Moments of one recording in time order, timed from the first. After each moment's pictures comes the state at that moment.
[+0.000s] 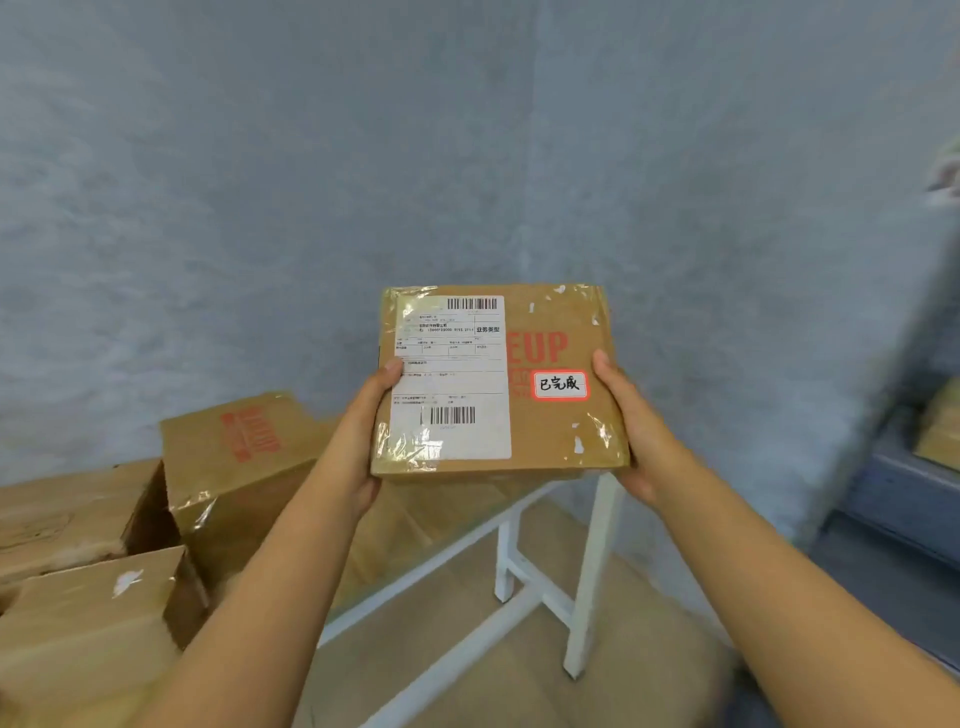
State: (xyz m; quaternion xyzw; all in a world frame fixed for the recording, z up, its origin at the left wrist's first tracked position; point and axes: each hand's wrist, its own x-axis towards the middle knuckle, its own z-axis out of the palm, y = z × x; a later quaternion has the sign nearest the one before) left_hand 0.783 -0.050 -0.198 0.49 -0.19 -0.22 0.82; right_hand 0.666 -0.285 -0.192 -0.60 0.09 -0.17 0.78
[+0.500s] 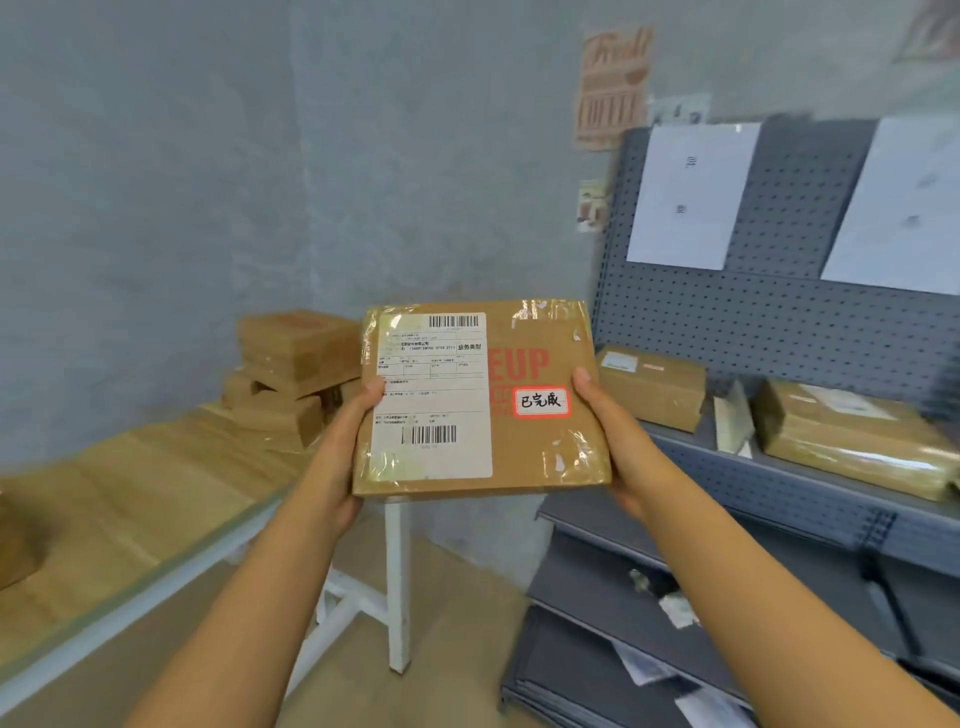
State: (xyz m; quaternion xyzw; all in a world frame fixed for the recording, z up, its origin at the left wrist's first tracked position) left_hand 0.572 -0.223 -0.194 0.44 -0.30 -0.36 0.77; right_hand 0.361 -0.385 -0.167 -0.65 0.19 -0.31 0.67
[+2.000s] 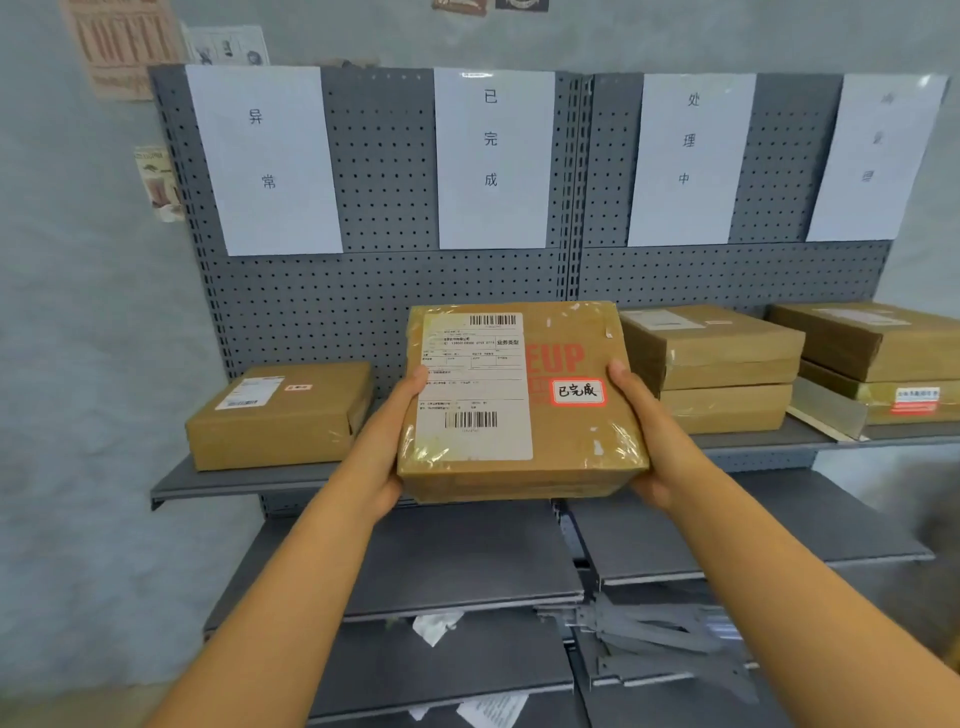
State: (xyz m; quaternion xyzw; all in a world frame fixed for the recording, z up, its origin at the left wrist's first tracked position) left_hand 0.247 -0.648 -0.192 0.39 -0.44 -0.60 0.55; right_hand -0.015 -0.652 -0.189 -0.44 0.38 -0.54 0.61
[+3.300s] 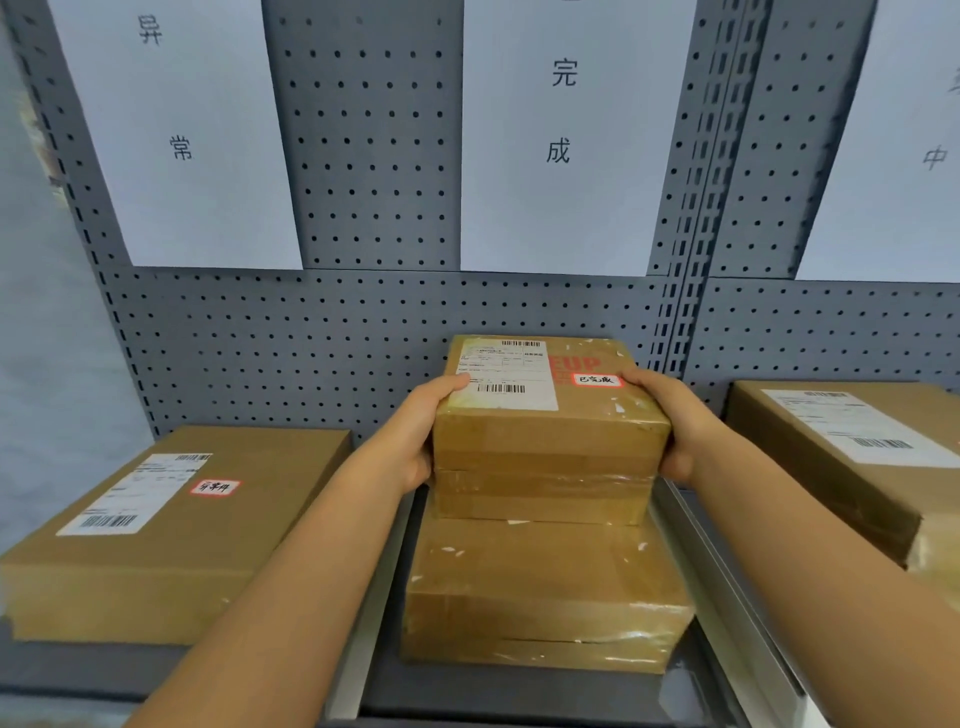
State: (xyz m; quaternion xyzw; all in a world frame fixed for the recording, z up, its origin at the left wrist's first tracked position) left_hand 0.258 -0.983 -0.178 0.51 -0.36 -0.58 0.52; right_hand -0.001 -1.031 -0.172 -0.40 0.51 -0.46 0.60
